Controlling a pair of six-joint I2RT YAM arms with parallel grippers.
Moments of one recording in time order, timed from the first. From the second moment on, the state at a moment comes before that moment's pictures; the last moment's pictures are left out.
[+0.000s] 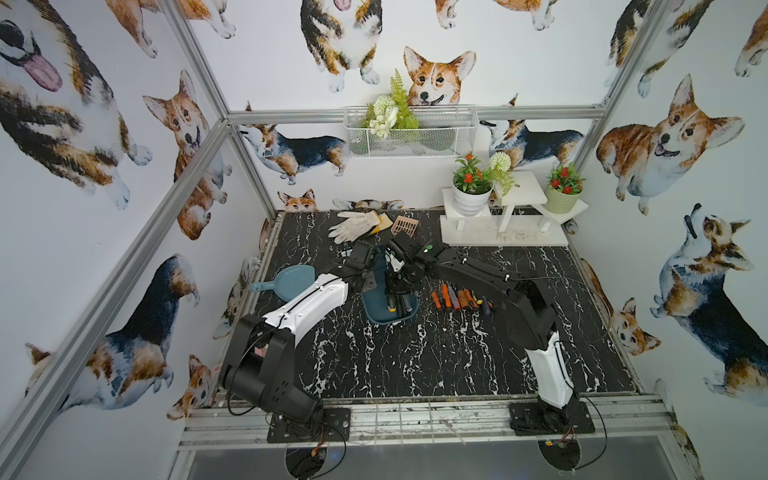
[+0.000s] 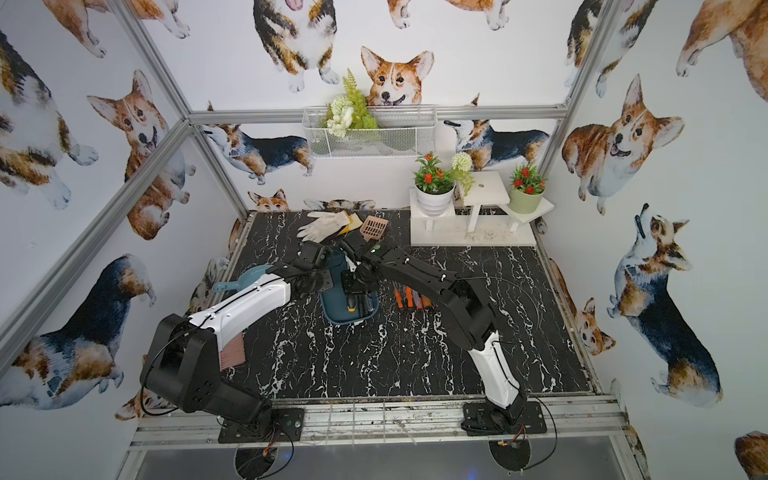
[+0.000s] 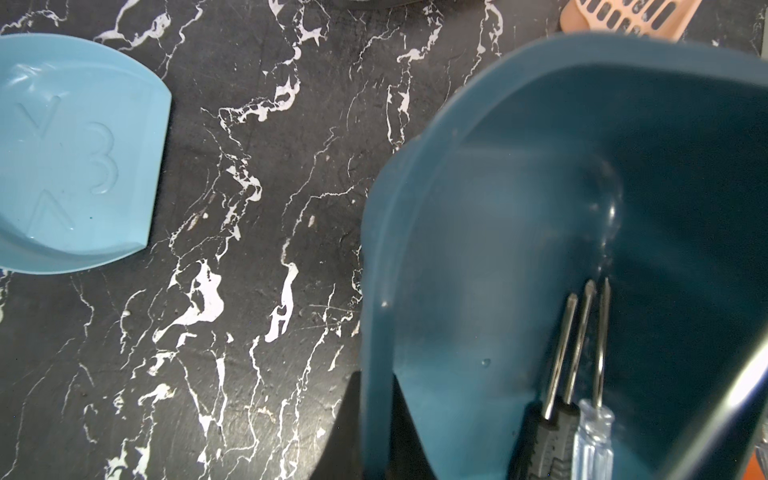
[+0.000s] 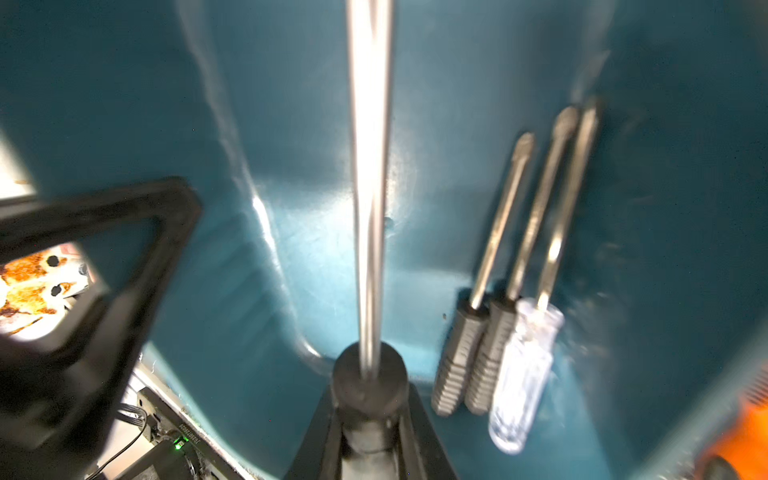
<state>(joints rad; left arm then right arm) -0.44 1.54 1.06 -0.57 -0.31 -0.66 0.87 2.11 1.83 -0.83 -0.22 0.60</state>
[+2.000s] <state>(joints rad) -0.43 1.54 1.08 -0.57 -0.31 -0.65 0.55 2.11 1.71 -1.24 -0.03 0.22</state>
